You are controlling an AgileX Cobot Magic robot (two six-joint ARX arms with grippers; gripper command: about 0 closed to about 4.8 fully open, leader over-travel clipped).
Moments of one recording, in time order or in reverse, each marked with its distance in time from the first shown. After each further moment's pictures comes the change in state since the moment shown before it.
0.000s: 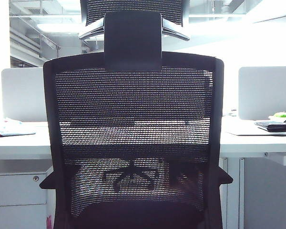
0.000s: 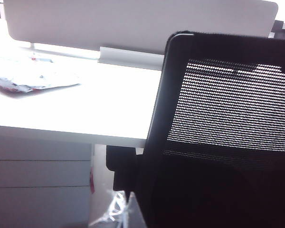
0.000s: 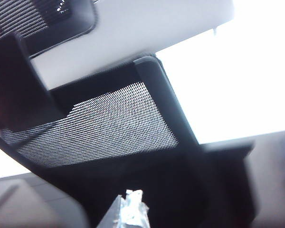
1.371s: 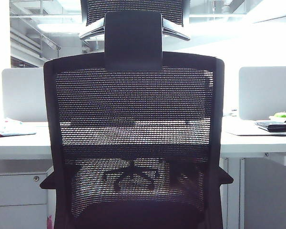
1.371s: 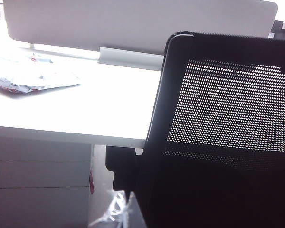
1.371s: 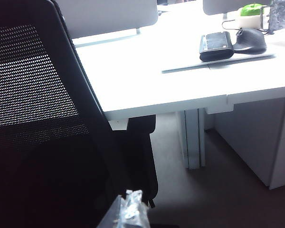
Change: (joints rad) left arm 0.000 0.000 0.000 0.000 0.003 0.000; right arm -0.243 -0.335 -0.273 -0.143 0.000 -0.225
